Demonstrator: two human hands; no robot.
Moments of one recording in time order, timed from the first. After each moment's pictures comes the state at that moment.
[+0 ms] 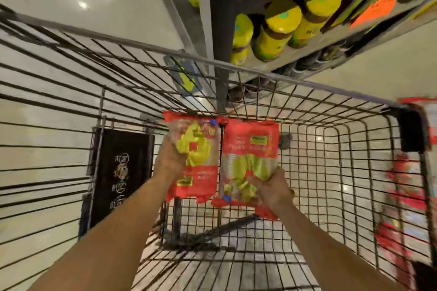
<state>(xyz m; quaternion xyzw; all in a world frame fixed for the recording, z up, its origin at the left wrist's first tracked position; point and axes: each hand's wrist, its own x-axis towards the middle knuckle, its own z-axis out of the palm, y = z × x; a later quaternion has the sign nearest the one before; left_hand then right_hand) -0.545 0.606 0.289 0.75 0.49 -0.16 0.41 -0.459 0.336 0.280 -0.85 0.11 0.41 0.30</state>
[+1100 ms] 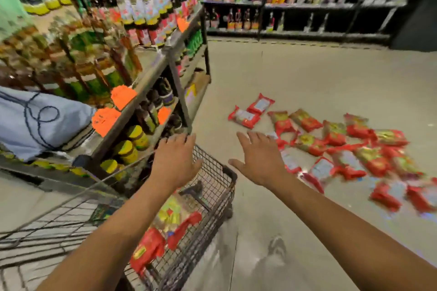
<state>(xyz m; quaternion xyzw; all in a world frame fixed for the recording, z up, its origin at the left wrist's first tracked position) -0.567 0.302 0.774 0.96 -0.26 0.00 -0.06 -0.630 0.083 0.745 -1.00 0.04 0.02 0.03</state>
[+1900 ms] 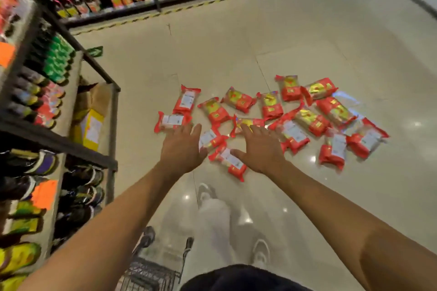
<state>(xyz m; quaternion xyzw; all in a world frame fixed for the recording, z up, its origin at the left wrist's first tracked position) -0.347 -0.192 0.670 0.88 -0.47 -0.08 -0.10 -0.502 -0.352 0.644 -0.94 0.29 0.11 0.15</state>
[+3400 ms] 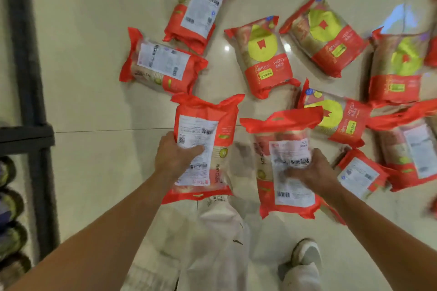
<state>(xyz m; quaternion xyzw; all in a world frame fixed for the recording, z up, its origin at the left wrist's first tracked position) 0.030 -0.271 0.041 0.87 0.07 -0.42 0.27 -0.198 -0.537 0.037 -0.67 0.52 0.28 0.45</state>
